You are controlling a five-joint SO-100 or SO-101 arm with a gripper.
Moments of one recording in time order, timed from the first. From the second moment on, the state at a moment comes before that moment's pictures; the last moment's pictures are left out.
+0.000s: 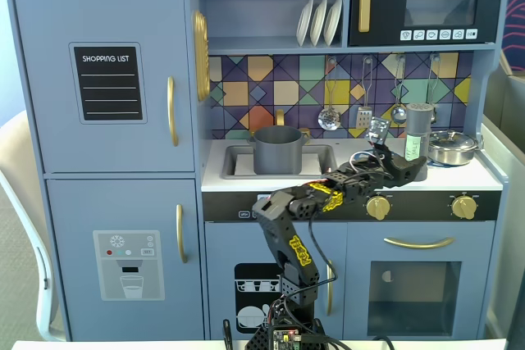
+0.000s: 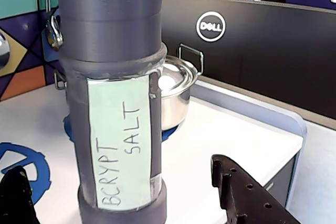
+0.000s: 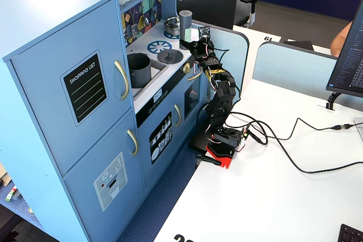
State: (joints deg) arm 54.7 115.6 123.4 -9.3 -84.0
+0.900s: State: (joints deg) arm 52.0 89.9 100.9 -11.3 -83.1
